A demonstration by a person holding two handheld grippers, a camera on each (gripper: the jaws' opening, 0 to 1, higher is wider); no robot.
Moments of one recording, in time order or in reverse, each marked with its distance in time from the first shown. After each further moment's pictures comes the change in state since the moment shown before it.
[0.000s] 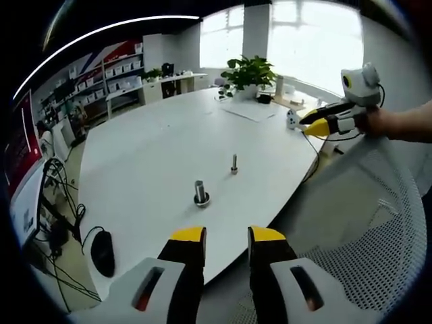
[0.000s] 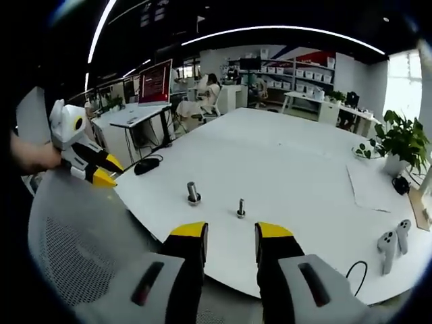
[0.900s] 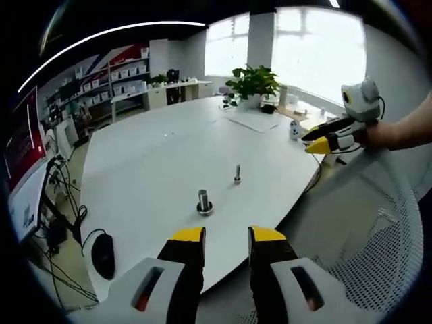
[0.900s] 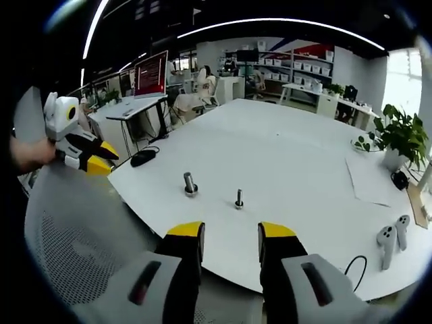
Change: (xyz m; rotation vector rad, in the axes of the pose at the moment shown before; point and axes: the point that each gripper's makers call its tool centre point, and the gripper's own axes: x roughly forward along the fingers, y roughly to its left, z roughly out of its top) left arm -0.003 0.006 0.011 -0.033 -0.060 0.017; right arm 0.005 0.004 -0.011 -0.008 0.066 0.000
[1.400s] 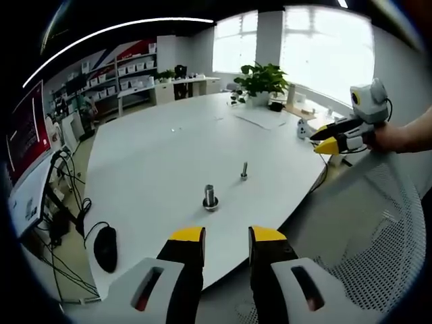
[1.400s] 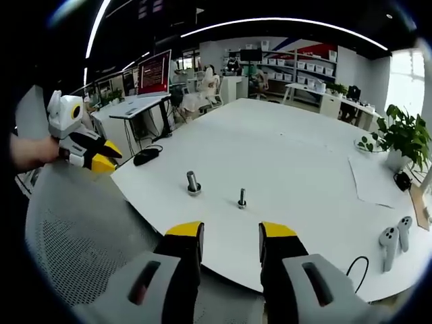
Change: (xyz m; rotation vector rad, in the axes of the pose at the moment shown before) left arm 0.000 0.006 -0.006 -0.030 0.027 0.038; right arm 0.002 0.003 -0.002 -0.006 0.003 0.030
